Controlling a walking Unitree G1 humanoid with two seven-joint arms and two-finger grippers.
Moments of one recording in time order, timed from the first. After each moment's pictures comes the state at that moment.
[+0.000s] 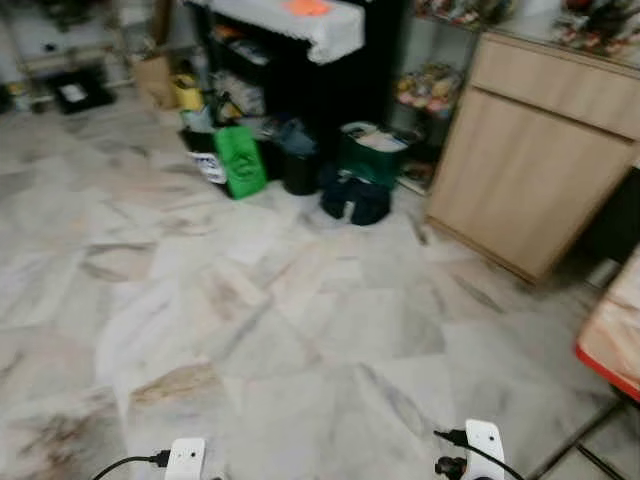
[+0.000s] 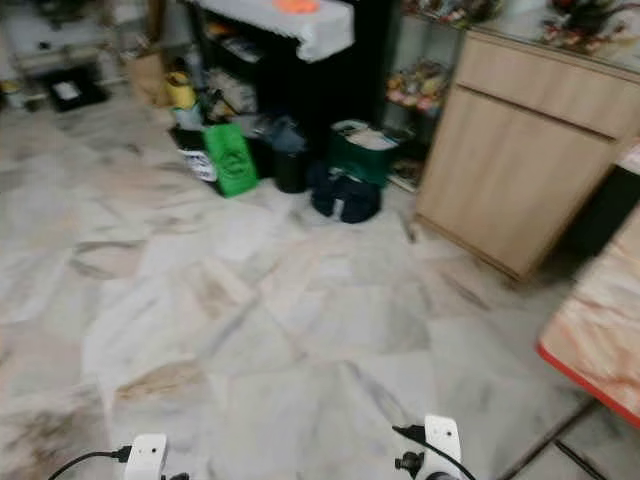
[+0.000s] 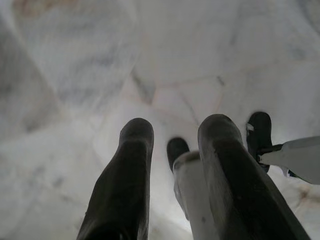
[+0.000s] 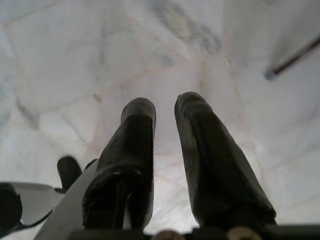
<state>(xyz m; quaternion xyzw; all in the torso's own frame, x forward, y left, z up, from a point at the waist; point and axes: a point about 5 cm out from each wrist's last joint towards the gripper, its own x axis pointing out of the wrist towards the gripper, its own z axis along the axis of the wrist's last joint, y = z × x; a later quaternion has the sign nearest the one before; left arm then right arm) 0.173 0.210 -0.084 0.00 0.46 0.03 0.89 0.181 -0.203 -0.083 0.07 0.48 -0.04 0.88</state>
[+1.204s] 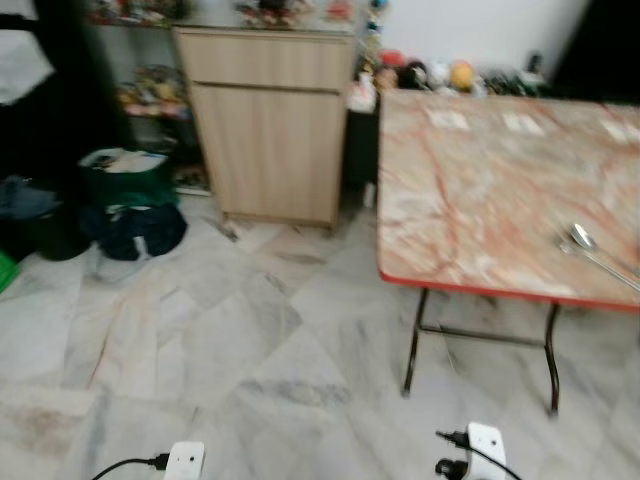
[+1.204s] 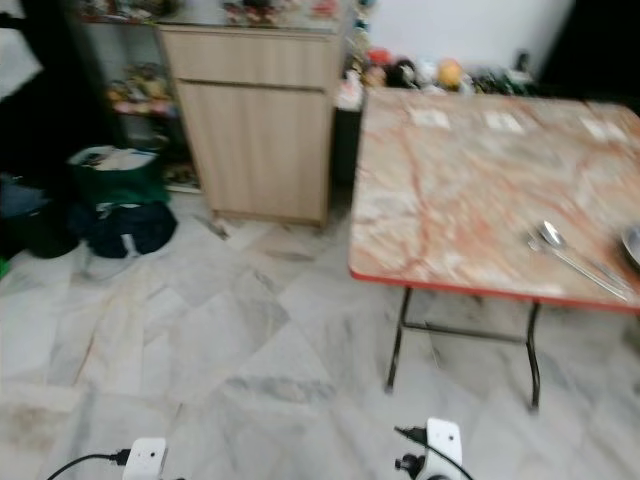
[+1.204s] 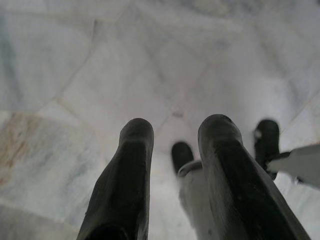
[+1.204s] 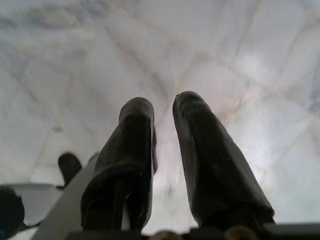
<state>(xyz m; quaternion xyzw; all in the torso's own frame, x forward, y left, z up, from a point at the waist) 0.183 0.207 -0.080 0.02 0.45 0.02 0.89 0.173 -0.207 -0.086 0.09 0.48 -0.06 0.87</state>
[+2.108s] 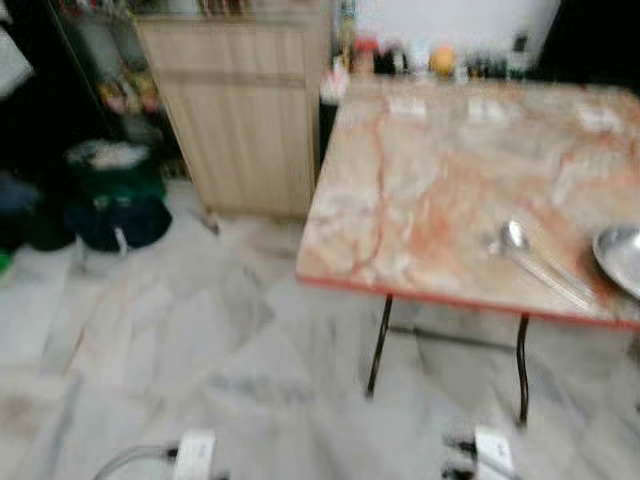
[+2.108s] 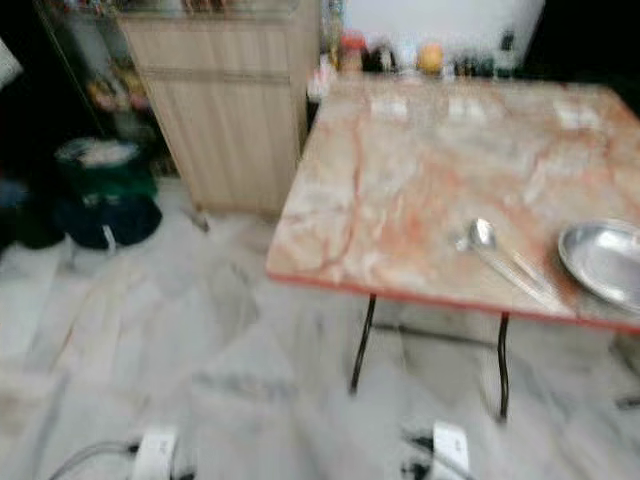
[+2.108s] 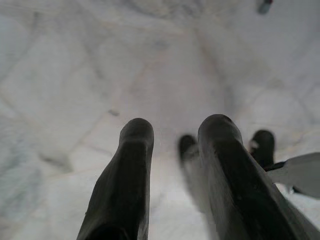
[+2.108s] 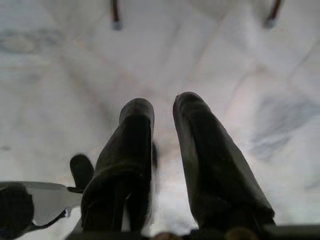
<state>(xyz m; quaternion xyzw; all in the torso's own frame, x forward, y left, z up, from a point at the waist) 0.184 0.207 -0.080 0.02 0.45 0.02 0.89 0.182 -0.202 -0.083 0.09 0.46 -0.06 0.88</state>
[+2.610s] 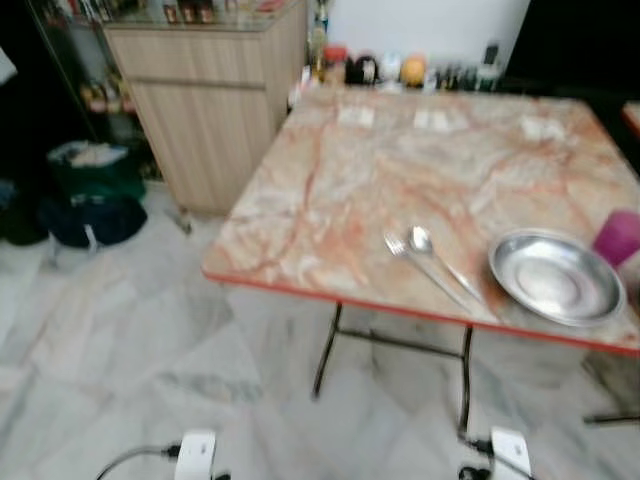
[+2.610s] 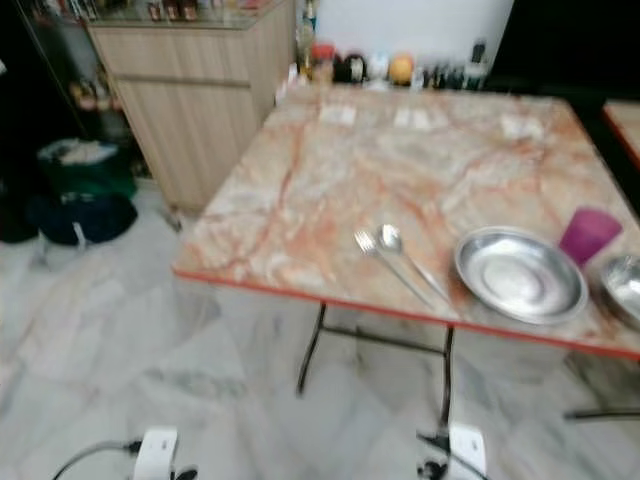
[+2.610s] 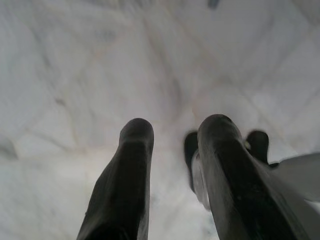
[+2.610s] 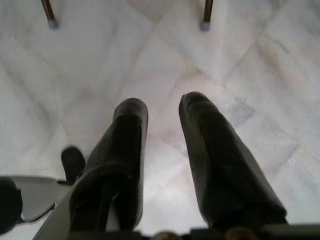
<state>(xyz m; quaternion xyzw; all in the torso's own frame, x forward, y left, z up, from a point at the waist) 0.180 0.208 -0.081 0.02 0.45 0.03 0.89 0.173 -0.216 -0.084 0.09 0.47 -0.06 0.88</state>
